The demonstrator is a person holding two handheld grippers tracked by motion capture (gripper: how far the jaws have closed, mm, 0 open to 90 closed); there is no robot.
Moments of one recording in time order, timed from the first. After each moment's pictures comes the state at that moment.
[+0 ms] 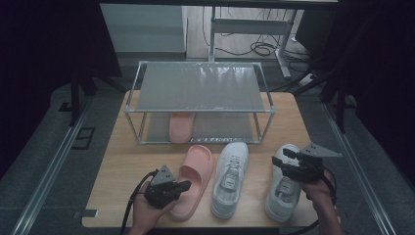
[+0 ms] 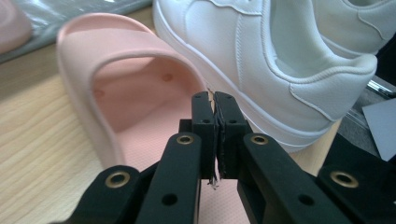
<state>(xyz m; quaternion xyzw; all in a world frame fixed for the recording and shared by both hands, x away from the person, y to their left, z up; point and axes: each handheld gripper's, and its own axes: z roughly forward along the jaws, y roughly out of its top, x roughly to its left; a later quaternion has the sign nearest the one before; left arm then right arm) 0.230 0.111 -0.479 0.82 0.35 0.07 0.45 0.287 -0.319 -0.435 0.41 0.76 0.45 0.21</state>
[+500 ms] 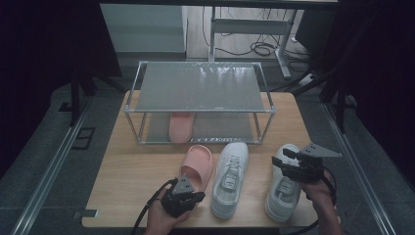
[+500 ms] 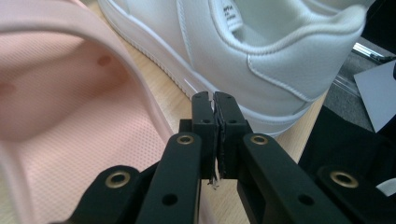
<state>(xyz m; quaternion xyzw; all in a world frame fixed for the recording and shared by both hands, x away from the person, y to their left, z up) 0.221 0.071 -0.499 0.86 0.32 0.05 0.40 0.287 -0.319 -0.435 0.41 0.76 0.45 0.21</state>
